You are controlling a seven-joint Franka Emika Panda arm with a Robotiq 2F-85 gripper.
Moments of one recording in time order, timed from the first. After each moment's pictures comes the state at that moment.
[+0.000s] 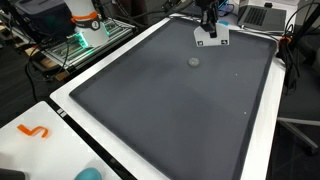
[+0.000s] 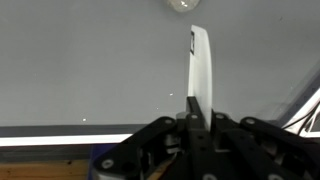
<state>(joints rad) -0.03 0.21 0.17 -2.15 0.31 2.72 -0.32</state>
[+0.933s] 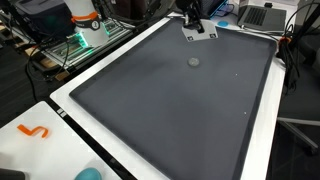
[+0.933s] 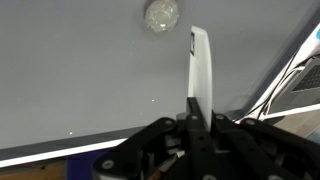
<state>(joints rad) -0.11 0.08 0.20 -2.29 0.84 2.66 -0.81</state>
